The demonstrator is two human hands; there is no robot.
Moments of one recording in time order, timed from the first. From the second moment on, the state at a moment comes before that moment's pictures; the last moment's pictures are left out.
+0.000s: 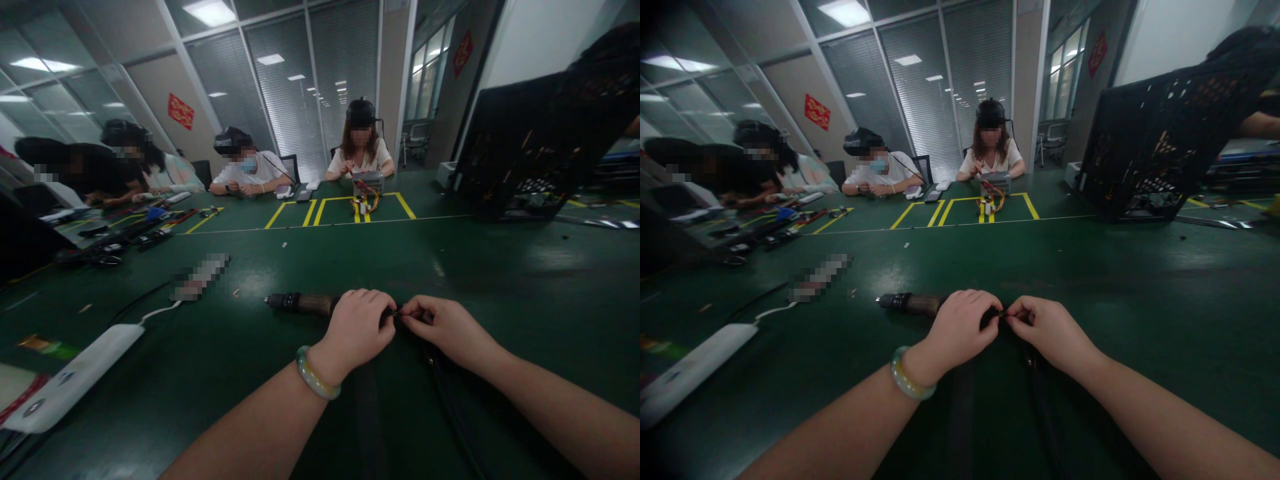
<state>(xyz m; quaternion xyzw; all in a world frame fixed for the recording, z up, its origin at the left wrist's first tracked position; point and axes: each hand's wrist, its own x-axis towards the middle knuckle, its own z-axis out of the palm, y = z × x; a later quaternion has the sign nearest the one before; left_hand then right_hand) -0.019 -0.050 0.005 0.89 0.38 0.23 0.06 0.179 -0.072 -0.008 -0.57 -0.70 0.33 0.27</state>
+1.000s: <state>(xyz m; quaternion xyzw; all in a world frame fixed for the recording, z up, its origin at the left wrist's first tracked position) -0.018 -0.050 0.005 0.89 0.38 0.22 0.06 0.179 -0.073 -0.004 -0.57 -0.71 0.33 0.27</state>
